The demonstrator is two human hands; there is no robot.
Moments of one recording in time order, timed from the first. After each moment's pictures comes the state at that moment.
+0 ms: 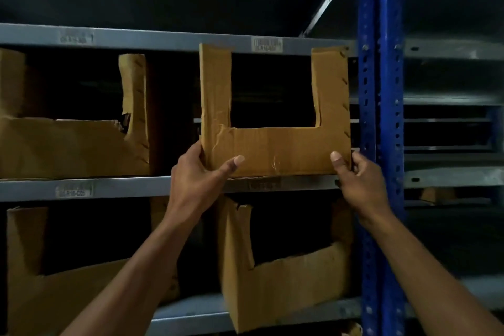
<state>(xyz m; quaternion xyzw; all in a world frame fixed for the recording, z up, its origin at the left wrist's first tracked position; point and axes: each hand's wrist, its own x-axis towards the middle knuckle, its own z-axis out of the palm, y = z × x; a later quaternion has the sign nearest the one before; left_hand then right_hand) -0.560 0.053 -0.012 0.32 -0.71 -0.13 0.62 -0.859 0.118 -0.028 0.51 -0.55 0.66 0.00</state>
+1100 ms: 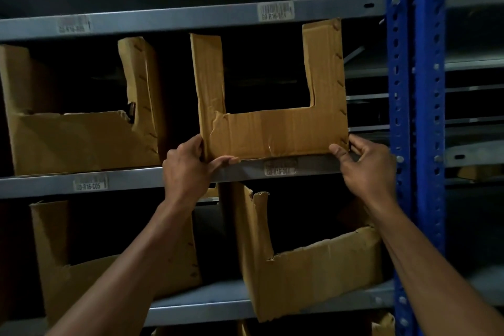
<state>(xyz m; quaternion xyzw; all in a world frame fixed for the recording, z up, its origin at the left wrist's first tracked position) -0.543 -0.008 -0.023 0.41 -0.70 0.06 0.58 -0.848 0.074 -0.038 0.50 -0.58 0.63 0.14</state>
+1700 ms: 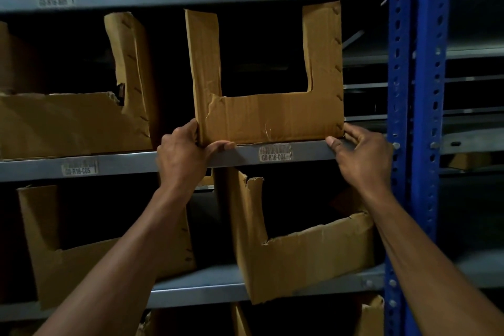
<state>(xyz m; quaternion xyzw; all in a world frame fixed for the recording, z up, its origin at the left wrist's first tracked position) -0.547 -0.014 -0.027 0.43 -0.69 0.10 0.58 -0.851 0.068 -0.048 0.50 -0.59 0.61 0.17</state>
